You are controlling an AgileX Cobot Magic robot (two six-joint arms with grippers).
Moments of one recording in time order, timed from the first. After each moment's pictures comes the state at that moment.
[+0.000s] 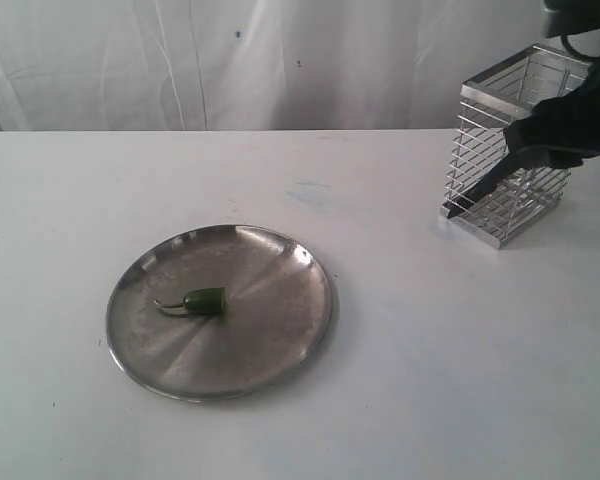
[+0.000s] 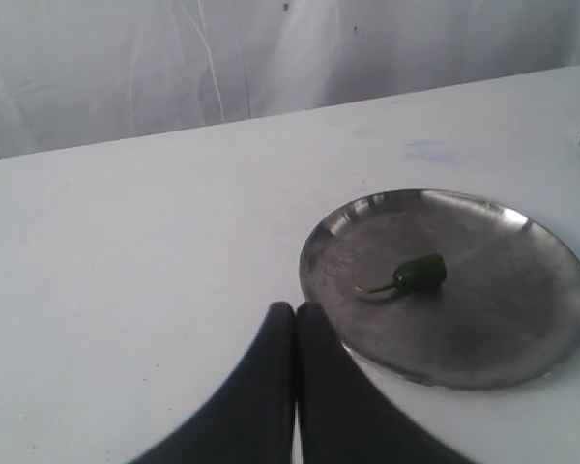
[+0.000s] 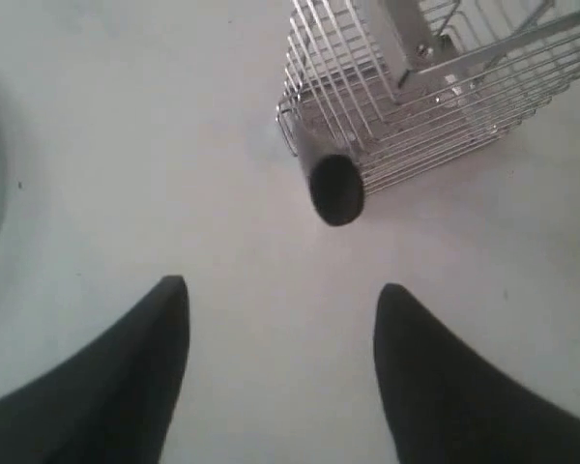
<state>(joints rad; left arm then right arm) -0.05 0.01 -0.32 -0.17 0.63 0.19 0.11 1.40 -1.16 0.05 0.73 -0.18</state>
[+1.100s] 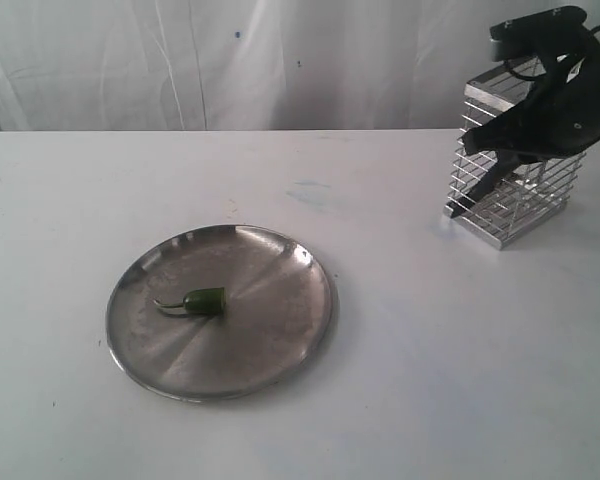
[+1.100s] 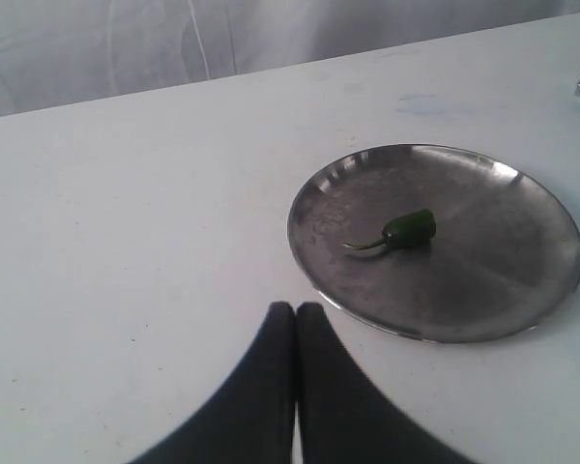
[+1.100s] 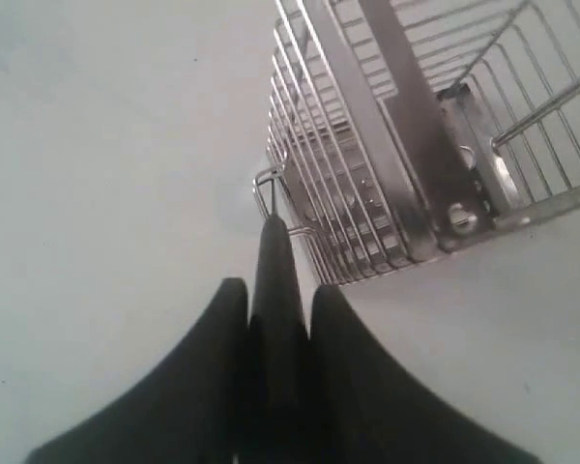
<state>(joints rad) -0.05 0.01 -0.31 -0.18 0.70 0.21 0.11 1.66 -1.26 0.02 0.59 -0.17</state>
